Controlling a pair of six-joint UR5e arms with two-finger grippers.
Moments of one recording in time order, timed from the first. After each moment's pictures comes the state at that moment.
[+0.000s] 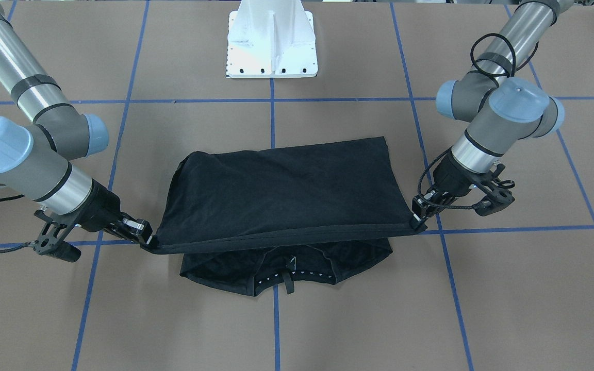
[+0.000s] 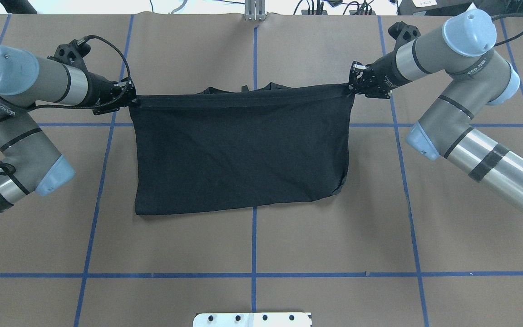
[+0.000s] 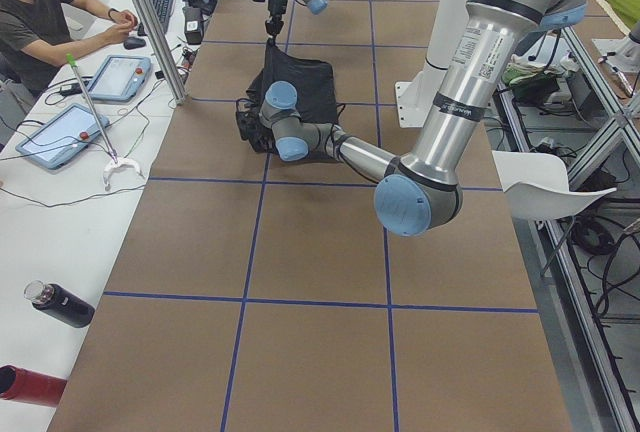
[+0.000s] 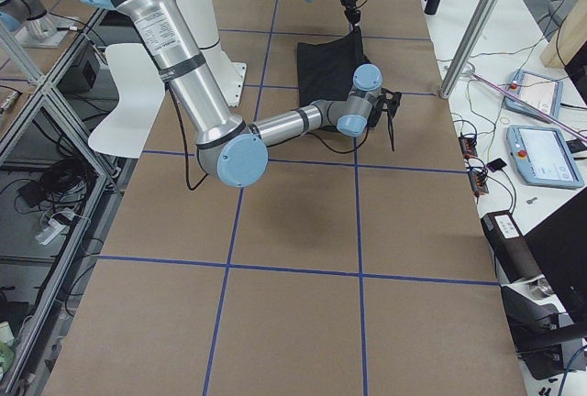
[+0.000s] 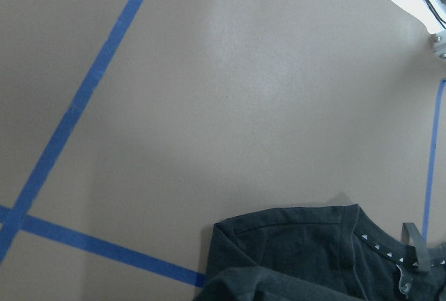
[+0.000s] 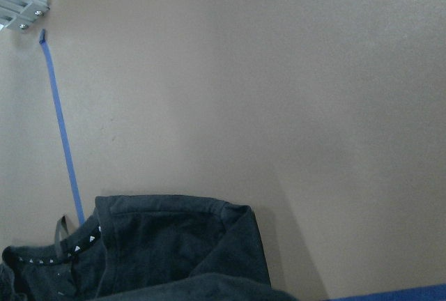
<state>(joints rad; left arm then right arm) -0.86 -1.97 -1.48 -2.39 -1.98 -1.57 0.92 -1.04 1.30 -0.70 2.19 1.53</state>
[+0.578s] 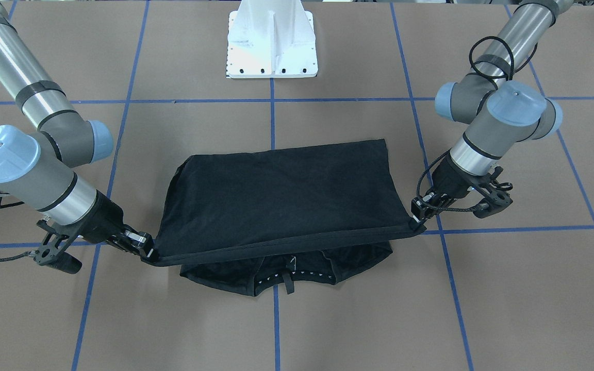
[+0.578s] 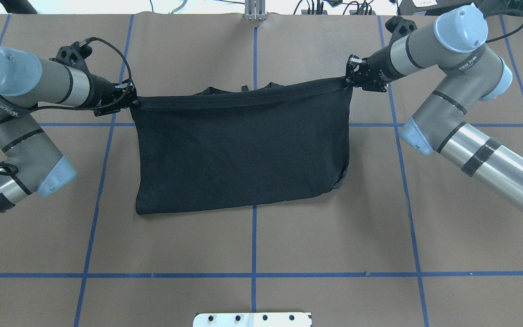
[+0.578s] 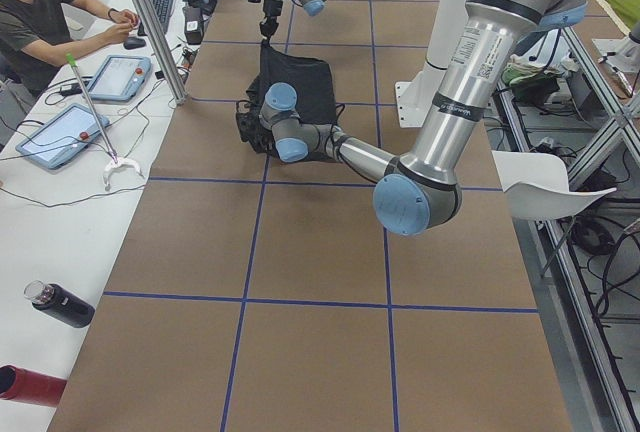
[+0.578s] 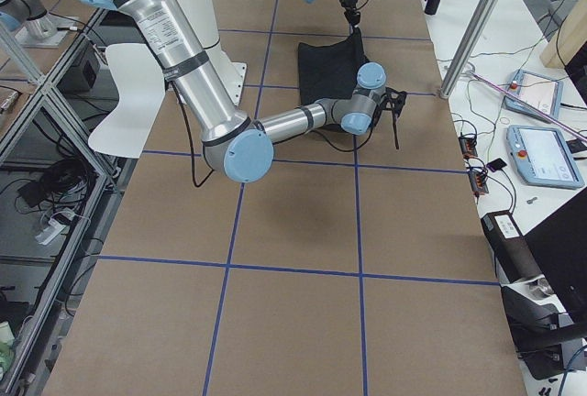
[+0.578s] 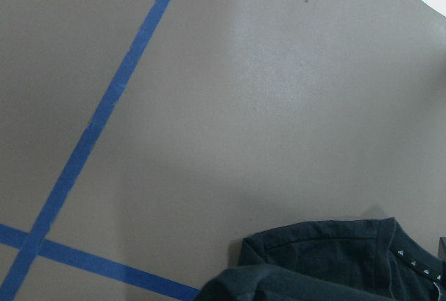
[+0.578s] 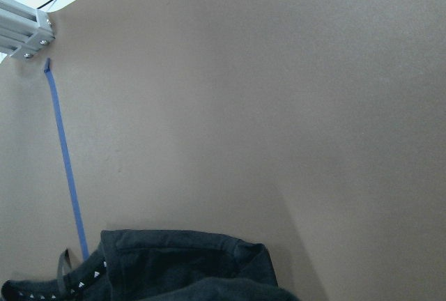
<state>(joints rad) -0.85 -1.98 -1.47 -2.39 -1.98 -1.56 0.92 -1.00 1.26 -0.70 2.15 1.53</state>
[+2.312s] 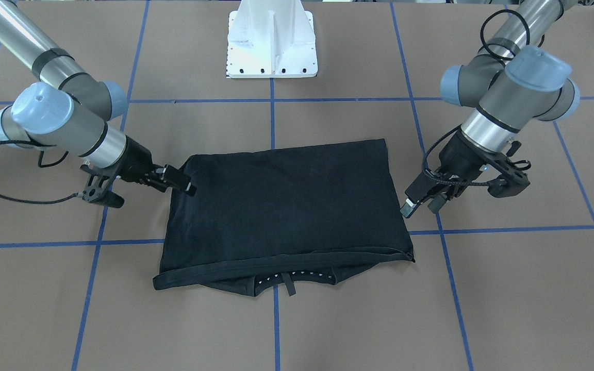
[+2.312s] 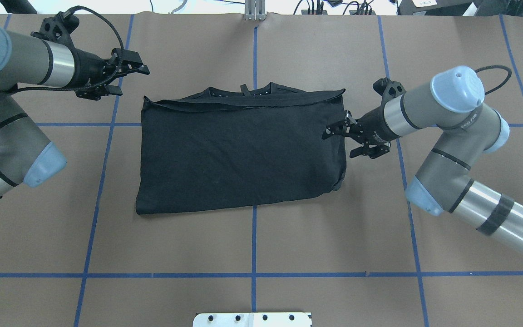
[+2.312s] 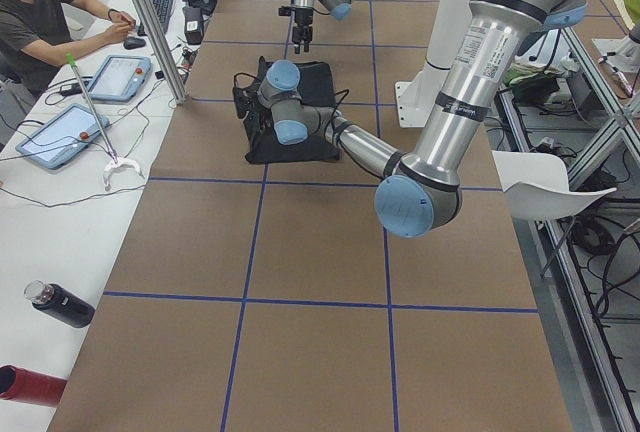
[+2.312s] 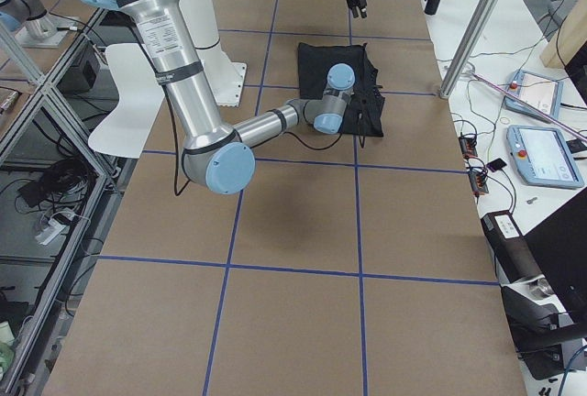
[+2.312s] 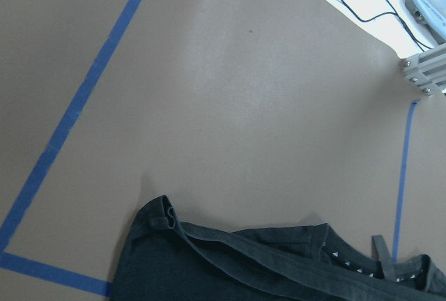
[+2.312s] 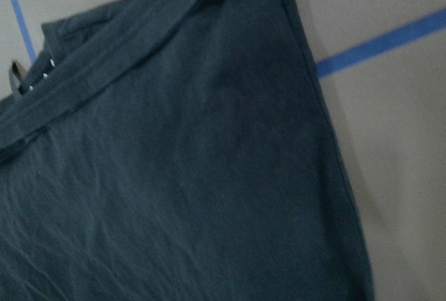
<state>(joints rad) -0.90 -1.97 -1.63 -2.37 -1.99 -1.57 0.74 -1.22 1.54 -0.71 2.22 1.66</state>
